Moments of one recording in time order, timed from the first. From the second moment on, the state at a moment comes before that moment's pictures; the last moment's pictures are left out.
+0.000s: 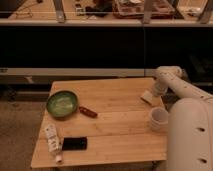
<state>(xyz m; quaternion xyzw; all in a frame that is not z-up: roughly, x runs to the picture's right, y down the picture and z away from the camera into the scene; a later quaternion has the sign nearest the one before) 0.325 0.051 0.960 -0.27 -0.01 0.06 0.96</state>
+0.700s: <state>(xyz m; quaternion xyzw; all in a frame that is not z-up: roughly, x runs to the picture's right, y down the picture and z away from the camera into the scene) 0.211 0.015 0.987 -0.26 -0.08 0.03 0.96</state>
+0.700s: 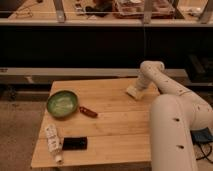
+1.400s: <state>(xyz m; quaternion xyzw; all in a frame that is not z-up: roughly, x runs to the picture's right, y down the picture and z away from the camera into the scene) 0.188 0.075 0.920 -0.28 -0.13 -0.08 0.95</state>
